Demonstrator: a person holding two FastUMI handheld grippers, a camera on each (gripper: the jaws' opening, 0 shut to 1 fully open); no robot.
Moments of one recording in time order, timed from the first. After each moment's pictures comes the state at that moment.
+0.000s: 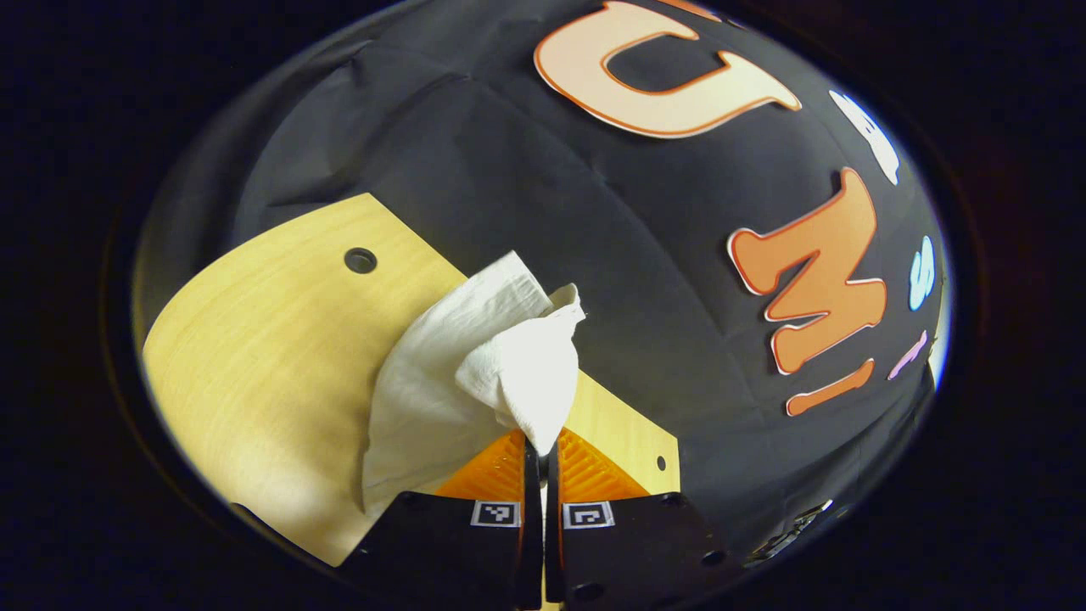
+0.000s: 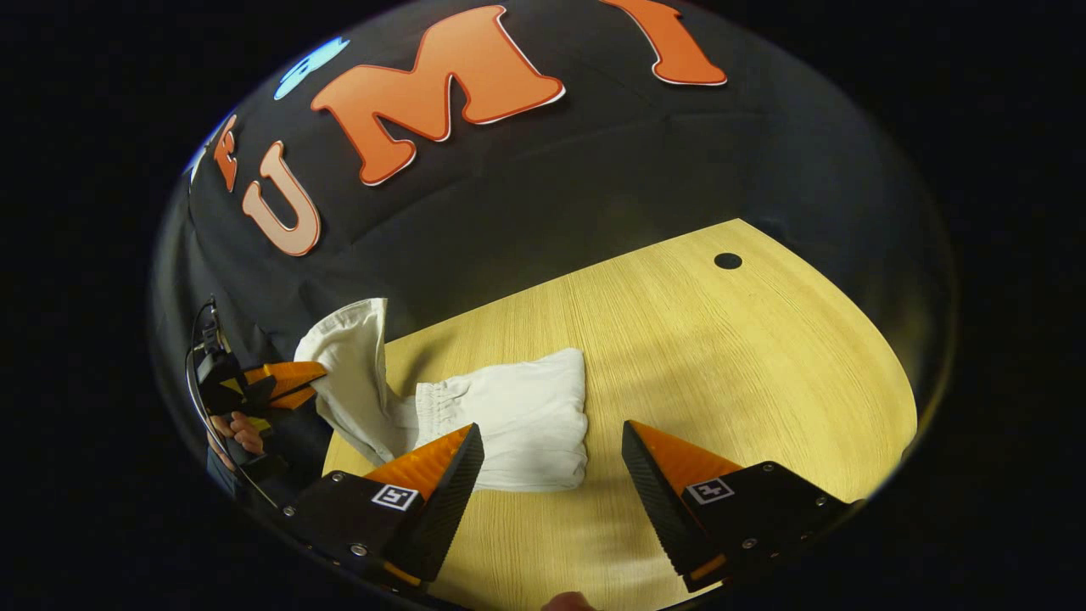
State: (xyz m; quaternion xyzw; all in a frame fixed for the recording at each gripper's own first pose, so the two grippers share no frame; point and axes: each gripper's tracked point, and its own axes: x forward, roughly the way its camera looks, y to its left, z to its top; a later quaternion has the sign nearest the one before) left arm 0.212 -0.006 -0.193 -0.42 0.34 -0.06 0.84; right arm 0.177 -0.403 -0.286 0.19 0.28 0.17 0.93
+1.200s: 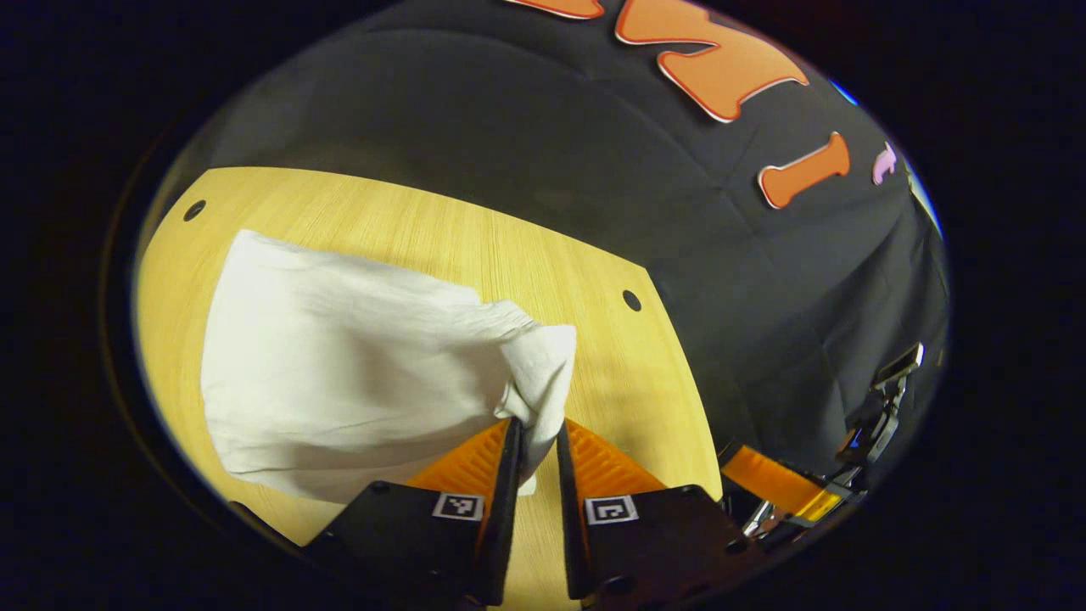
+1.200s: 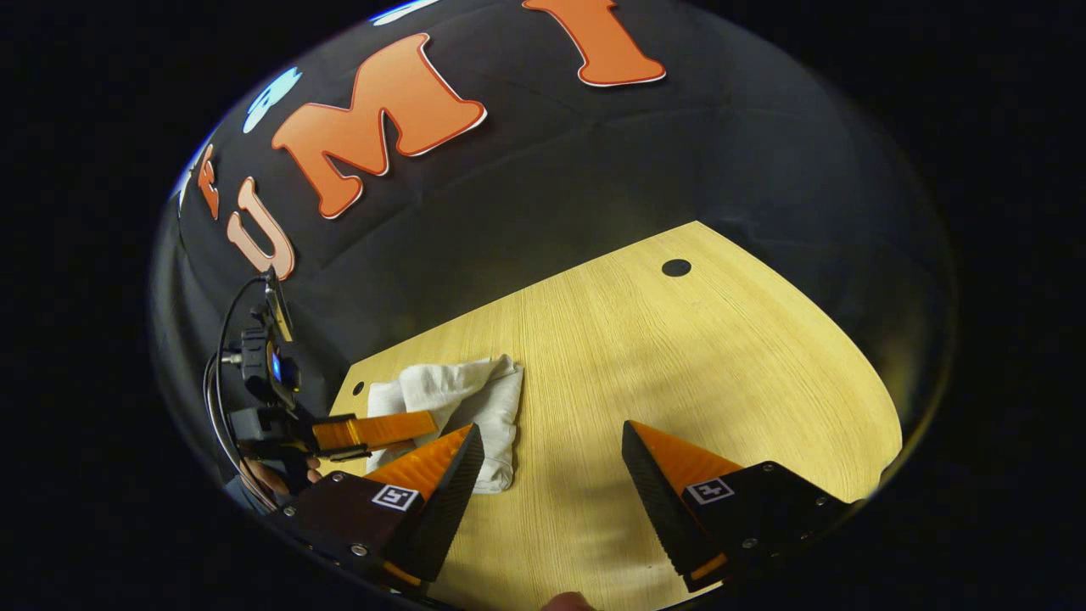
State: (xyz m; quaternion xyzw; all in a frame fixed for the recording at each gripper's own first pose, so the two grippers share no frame) left arm 0.133 -0.284 -0.255 -0.24 0.45 -0.26 0.82; right arm 0.197 -0.482 -0.300 0.21 0.27 0.16 0.93
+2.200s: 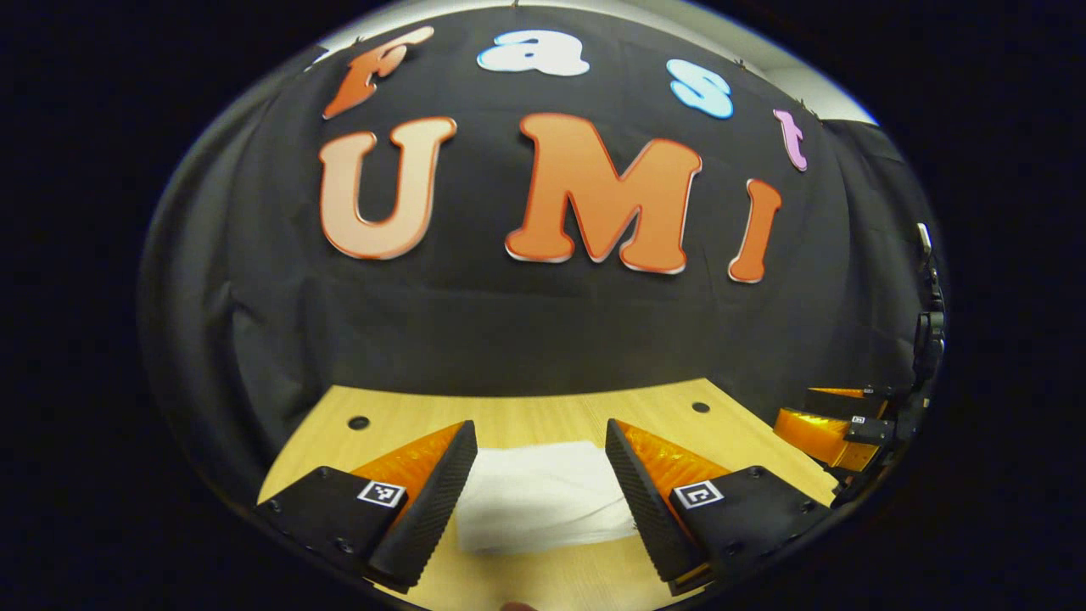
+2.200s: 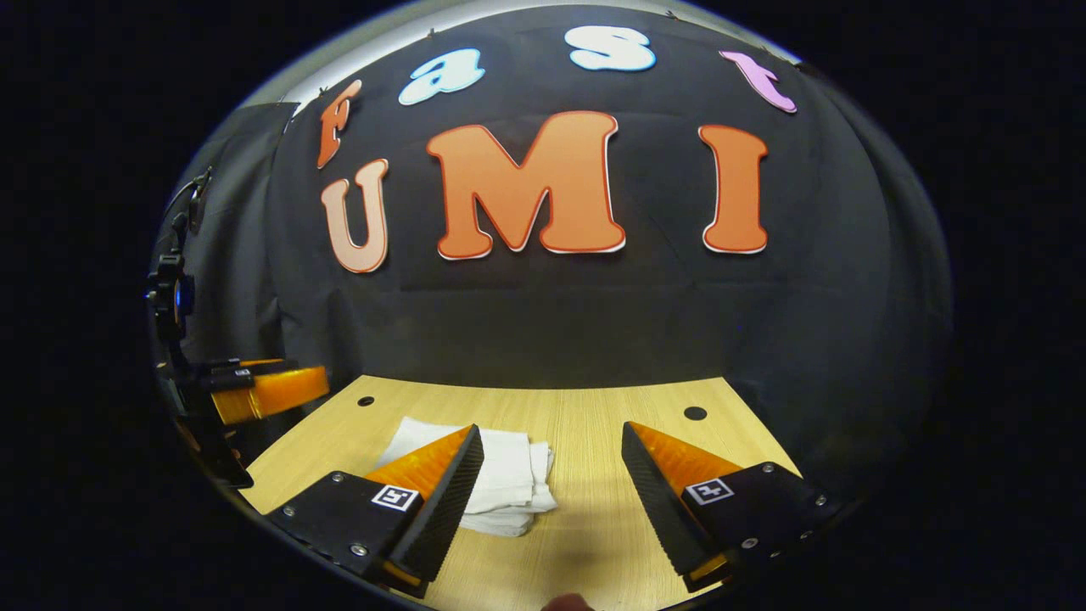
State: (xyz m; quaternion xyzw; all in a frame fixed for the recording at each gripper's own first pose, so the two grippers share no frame) left arm 0.120 -0.109 -0.082 -0.07 0.13 -0.10 0.98; right arm 0.141 -0.433 -0.152 0.04 0.05 0.17 0.98
